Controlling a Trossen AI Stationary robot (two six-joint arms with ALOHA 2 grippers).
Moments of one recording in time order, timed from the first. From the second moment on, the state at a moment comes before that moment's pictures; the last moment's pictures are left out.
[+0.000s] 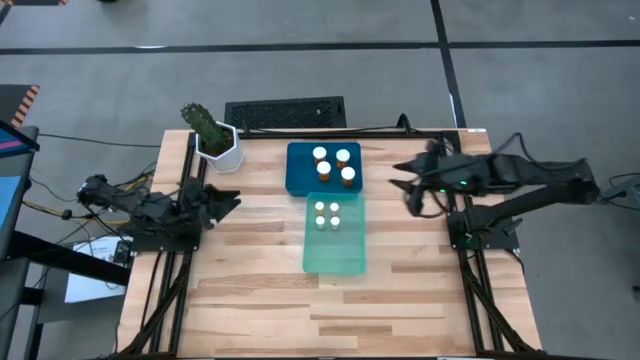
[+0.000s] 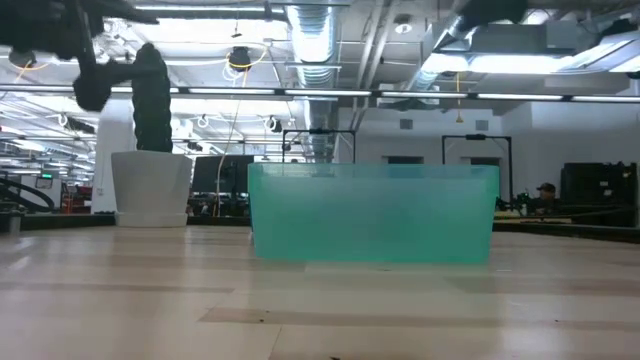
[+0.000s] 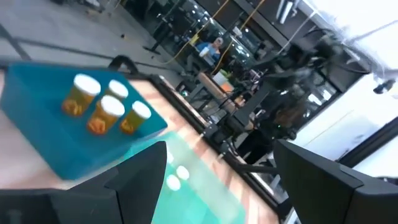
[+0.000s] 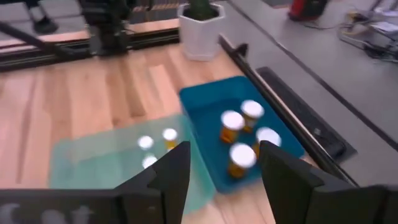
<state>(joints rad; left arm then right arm) -0.37 0.12 0.21 -0.08 -0.69 -0.77 0.07 0.92 1.09 -0.71 0.43 0.20</state>
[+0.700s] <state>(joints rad) -0.37 0.00 0.36 -0.32 -0.69 -0.65 0.13 0.33 0.35 -0.40 0.50 0.42</state>
